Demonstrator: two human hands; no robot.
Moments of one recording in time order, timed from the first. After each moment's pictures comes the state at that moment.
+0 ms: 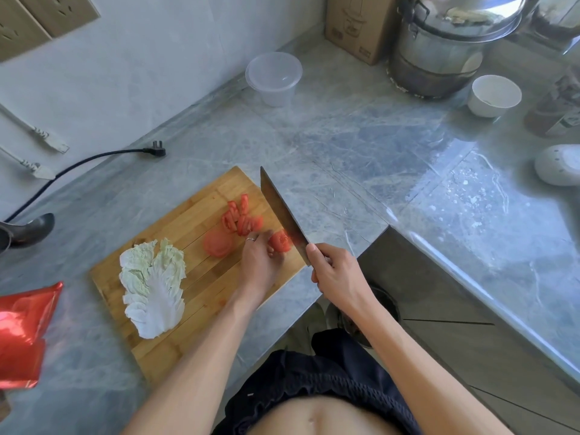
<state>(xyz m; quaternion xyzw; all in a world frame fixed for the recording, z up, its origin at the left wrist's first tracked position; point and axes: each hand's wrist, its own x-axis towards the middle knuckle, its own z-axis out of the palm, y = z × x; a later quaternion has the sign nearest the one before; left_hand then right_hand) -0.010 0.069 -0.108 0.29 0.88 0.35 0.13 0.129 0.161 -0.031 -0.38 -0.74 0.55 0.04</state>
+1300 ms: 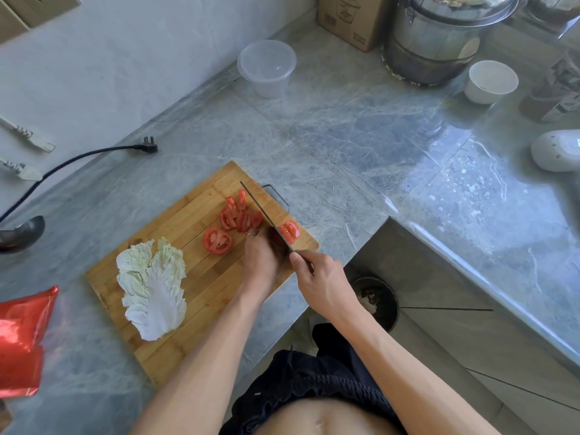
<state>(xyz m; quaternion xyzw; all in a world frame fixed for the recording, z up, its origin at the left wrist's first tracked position) -0.009 0.077 -0.098 0.26 0.87 0.39 0.17 0.115 0.128 -0.048 -0.38 -0.78 0.50 0.05</state>
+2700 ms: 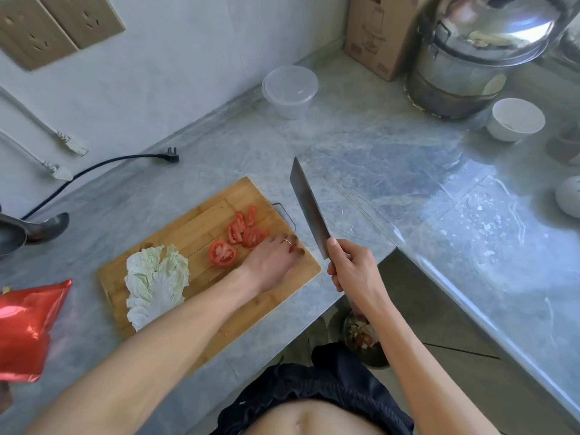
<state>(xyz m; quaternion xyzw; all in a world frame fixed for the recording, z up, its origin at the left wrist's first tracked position) -0.041 0.098 -0.089 0.63 0.77 -0.11 0.08 0.117 0.207 -0.035 -0.40 -0.69 0.60 0.08</state>
